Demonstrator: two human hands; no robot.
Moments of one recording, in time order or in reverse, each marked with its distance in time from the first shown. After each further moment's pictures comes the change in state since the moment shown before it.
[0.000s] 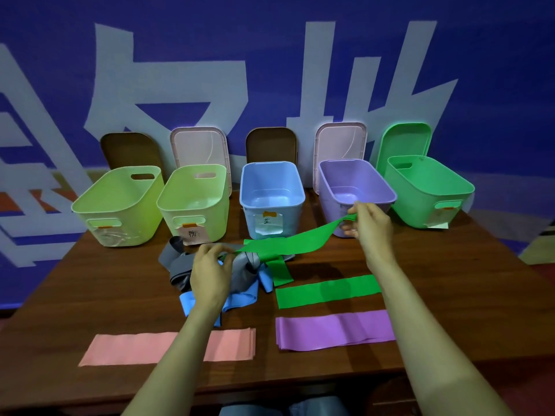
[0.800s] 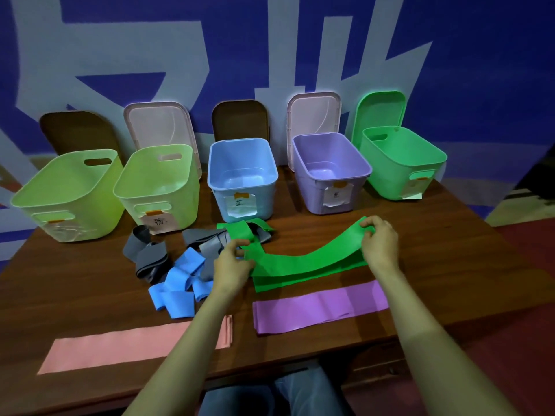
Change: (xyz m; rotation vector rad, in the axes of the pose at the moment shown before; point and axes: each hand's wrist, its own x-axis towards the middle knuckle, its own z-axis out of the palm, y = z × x) left_hand -0.024 0.036 0.060 -0.318 -0.426 -0.246; right_hand 0.012 0.088 -0.065 -0.747 0.143 -0.062
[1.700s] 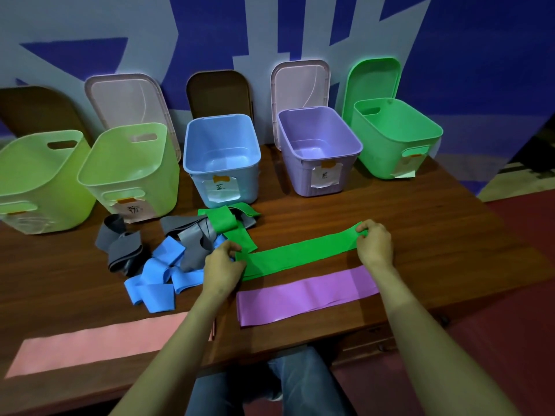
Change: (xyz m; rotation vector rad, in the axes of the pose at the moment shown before) left_hand -0.002 -0.019 0.026 0.309 -0.034 0.048; right_hand 0.006 0.055 0.025 -0.172 -0.120 0.153
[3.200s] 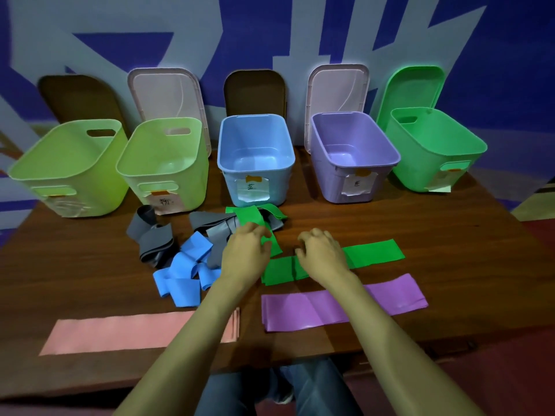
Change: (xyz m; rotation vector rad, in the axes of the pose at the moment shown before) left_hand 0.009 0.020 -0.029 0.285 0.105 0.331; right_hand -0.073 -0.114 0.038 -0.309 -0.323 -0.601
